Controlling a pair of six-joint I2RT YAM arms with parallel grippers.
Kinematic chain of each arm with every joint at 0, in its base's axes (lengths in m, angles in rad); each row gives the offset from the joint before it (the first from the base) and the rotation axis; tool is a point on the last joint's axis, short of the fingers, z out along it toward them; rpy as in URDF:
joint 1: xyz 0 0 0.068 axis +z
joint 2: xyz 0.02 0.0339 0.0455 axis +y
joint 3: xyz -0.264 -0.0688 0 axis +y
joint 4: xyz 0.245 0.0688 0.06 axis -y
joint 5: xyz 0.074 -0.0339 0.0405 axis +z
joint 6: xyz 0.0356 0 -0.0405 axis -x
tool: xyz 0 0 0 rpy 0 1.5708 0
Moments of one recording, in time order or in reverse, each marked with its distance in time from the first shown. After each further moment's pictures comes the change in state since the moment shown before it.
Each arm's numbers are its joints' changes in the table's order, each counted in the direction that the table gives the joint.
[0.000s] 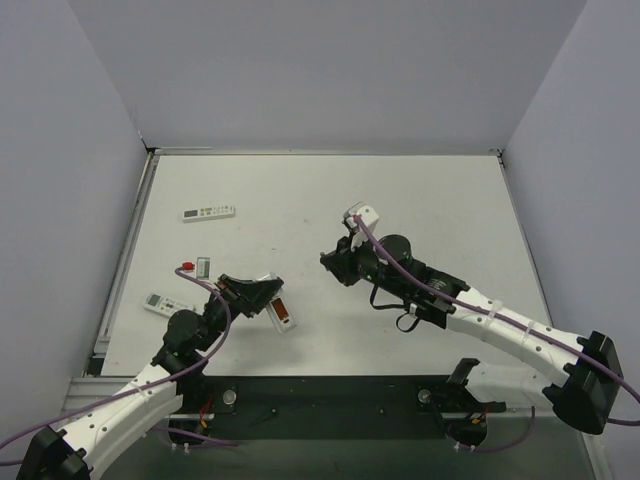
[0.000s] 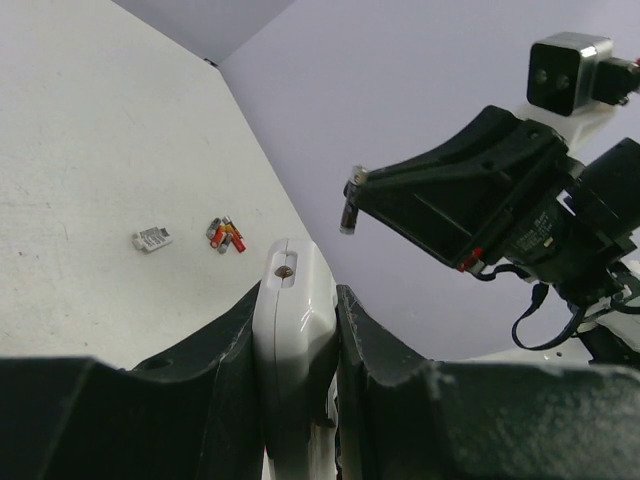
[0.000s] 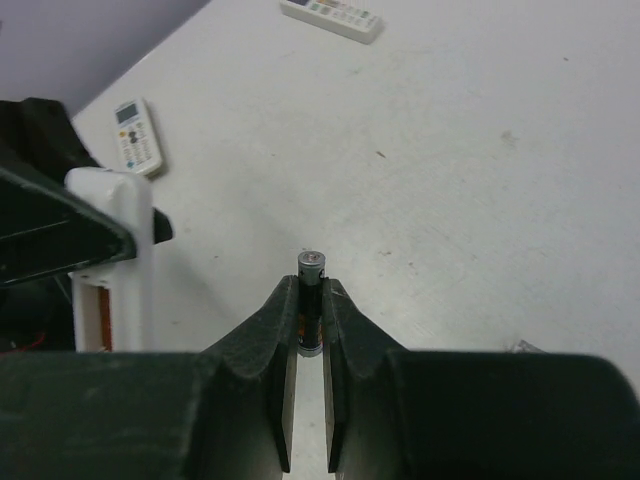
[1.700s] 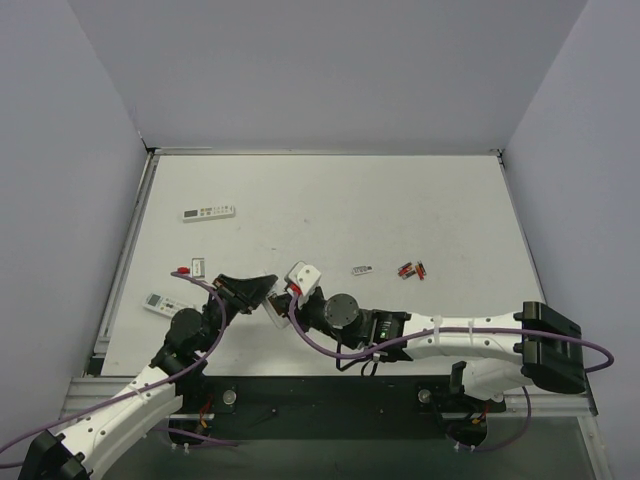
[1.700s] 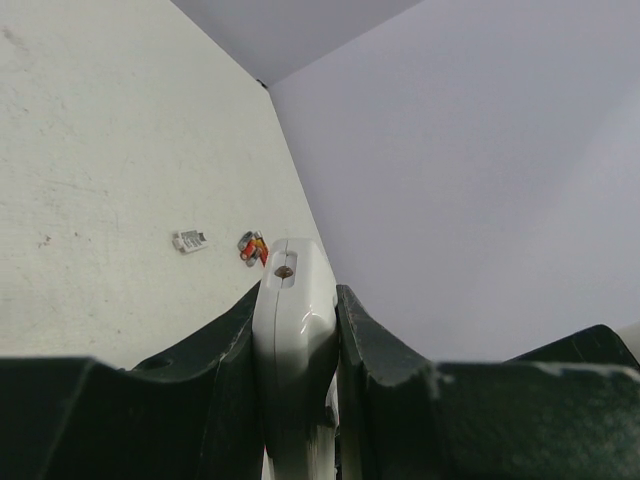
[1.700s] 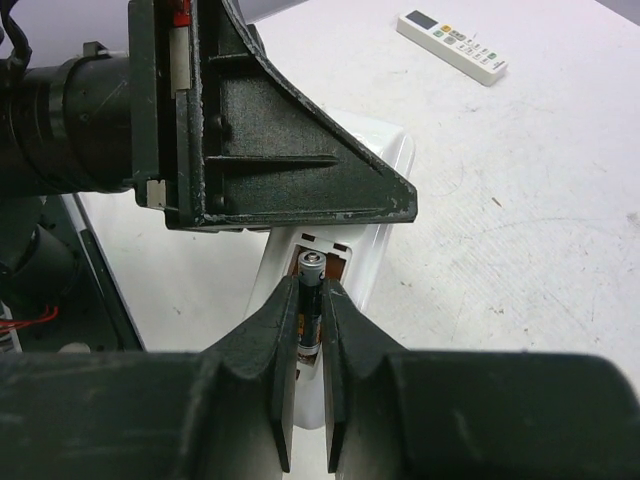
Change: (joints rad) left arm -0.001 -0.032 0.000 -0.105 0.124 0.094; right arm 0.440 0.214 0.090 0.416 -0.277 0.167
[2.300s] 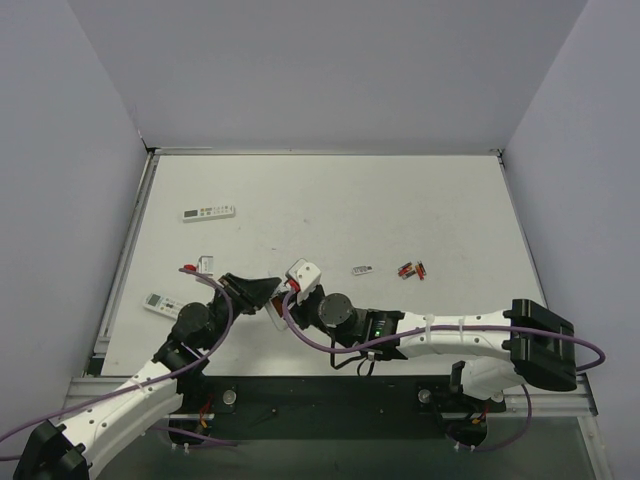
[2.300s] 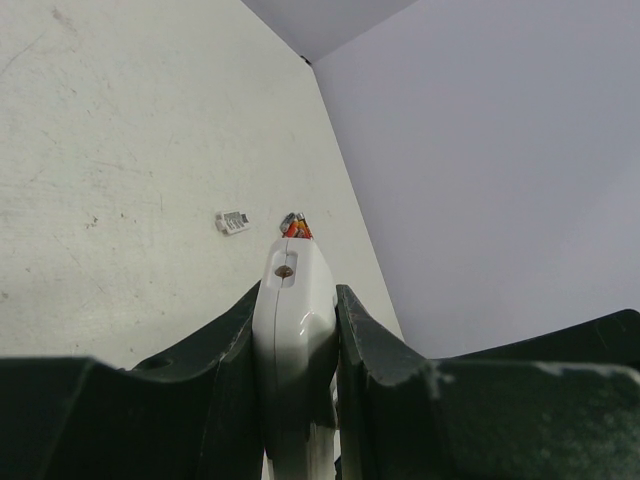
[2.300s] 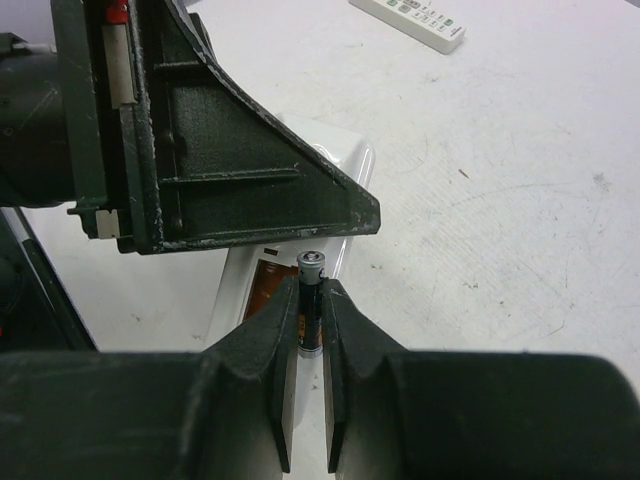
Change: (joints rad) left arm -0.015 0.069 -0.028 -0.058 0.019 -0.072; right arm -0.001 0.049 0.002 0.002 -0.094 -0.031
